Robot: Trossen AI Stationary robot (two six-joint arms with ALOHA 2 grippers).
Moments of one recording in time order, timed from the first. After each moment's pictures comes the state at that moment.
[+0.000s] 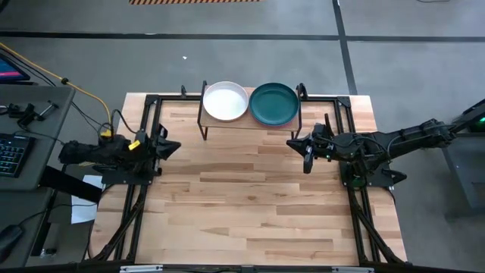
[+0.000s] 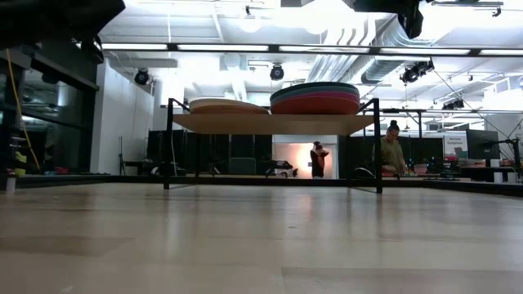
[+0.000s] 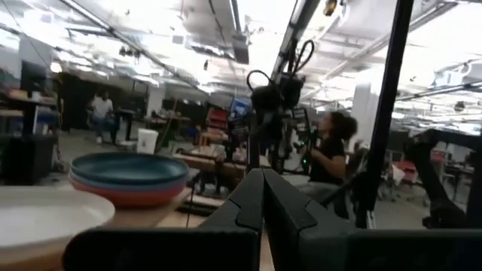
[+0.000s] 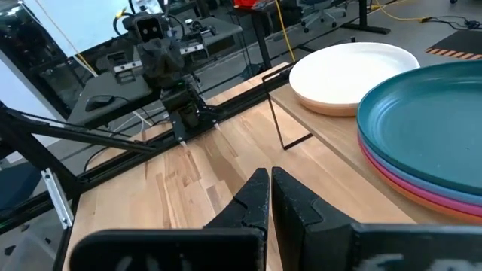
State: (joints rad) left arm -0.14 0.00 0.10 0.24 -0.24 -0.08; right arm 0.23 0.87 0.77 -0.19 0.50 0.47
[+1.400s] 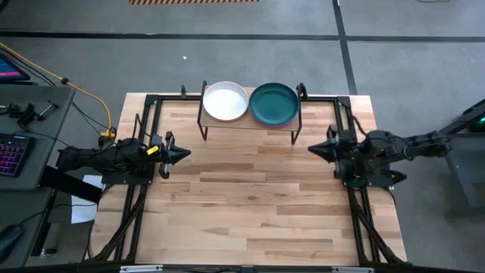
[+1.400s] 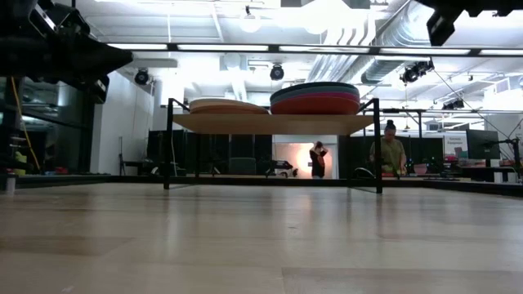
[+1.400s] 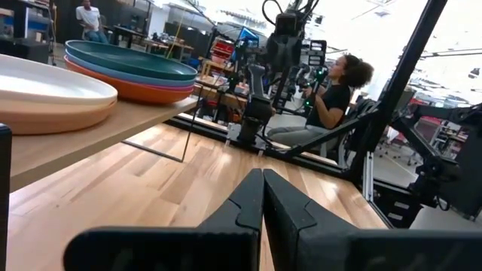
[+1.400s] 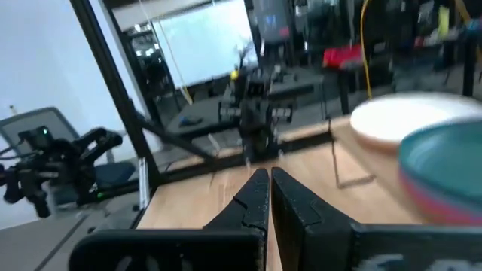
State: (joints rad) left arm -0.02 0.01 0.01 0.07 -0.11 -0.28; right arm 0.20 0.36 0.44 -0.04 0.22 0.25
